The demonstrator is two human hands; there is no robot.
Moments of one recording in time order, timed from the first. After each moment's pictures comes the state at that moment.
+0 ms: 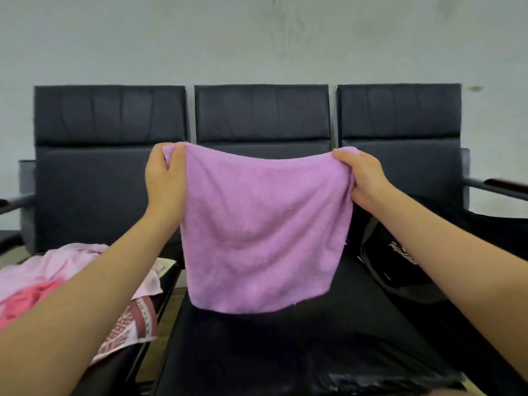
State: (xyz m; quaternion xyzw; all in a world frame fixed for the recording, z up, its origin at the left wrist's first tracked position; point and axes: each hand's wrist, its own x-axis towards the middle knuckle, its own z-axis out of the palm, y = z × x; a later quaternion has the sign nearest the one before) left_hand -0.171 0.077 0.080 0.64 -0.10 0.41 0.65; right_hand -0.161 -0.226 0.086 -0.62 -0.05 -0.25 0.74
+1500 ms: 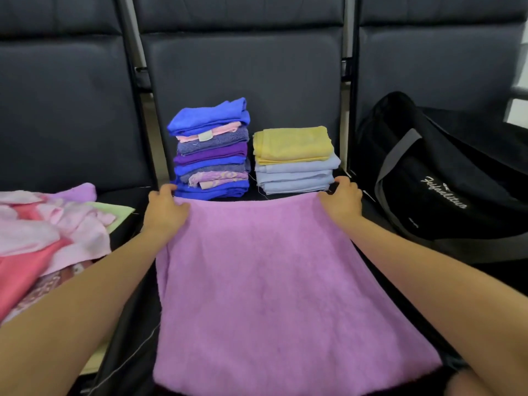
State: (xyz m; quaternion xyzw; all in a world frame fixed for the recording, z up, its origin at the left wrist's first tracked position) left_hand -0.008 0.084 -0.147 0.93 0.06 0.13 0.33; right_hand -0.039 -0.258 -0.155 -0.89 0.20 -0.19 0.36
